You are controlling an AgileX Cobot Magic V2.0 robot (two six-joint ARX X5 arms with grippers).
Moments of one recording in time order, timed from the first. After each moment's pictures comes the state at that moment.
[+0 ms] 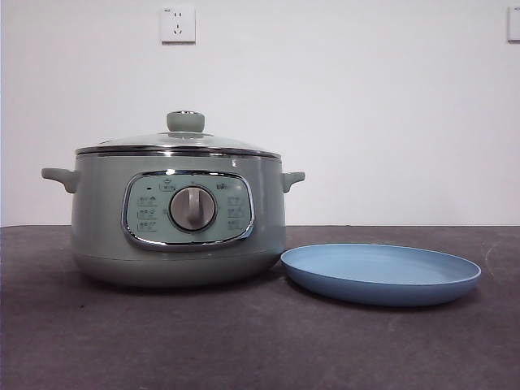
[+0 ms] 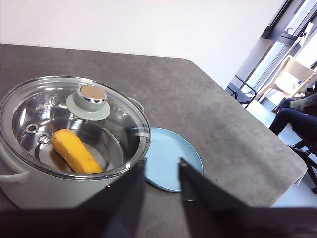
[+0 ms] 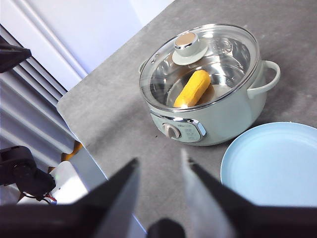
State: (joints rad) left arm 0.02 0.59 0.91 -0.65 0.74 -0.17; right arm 0.13 0.90 1.14 -0.86 -0.80 -0.12
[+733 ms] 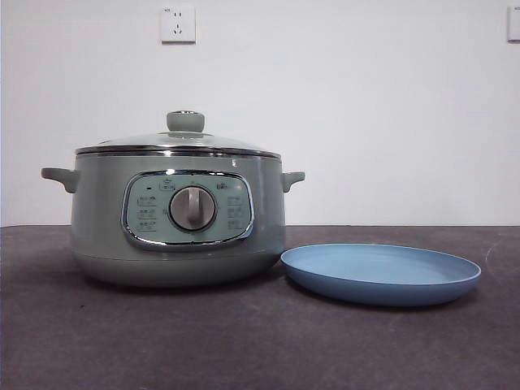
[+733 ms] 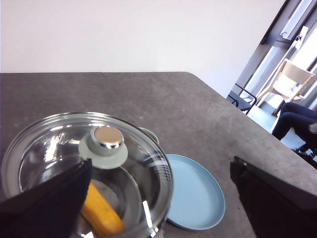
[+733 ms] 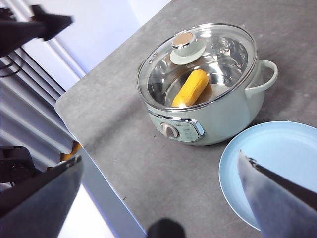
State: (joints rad) left arm -0.03 0.88 0.93 -0.31 0.72 -0.17; right arm 0.13 0.91 1.14 -0.87 -0.80 -0.12
